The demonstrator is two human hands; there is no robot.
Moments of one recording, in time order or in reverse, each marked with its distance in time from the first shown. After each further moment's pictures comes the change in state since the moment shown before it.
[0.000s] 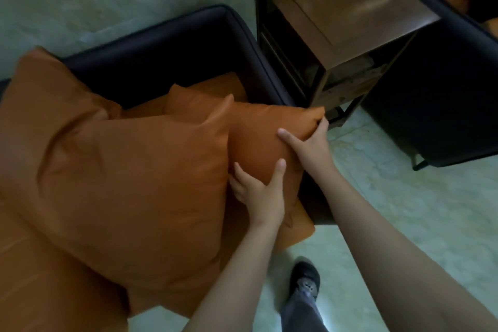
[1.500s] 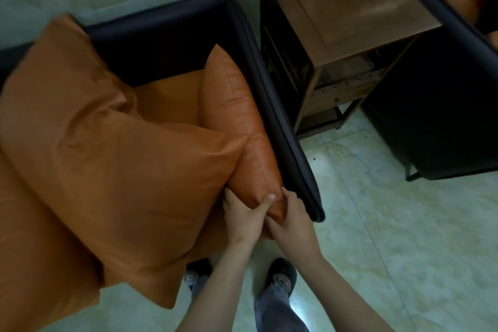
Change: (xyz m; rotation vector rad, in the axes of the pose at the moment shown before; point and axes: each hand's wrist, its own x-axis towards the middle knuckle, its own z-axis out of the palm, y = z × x) left_hand -0.010 -0.077 0.037 0.099 0.017 -0.009; right_hand -0.112 0.087 -0.048 -0.405 -0.271 -0.070
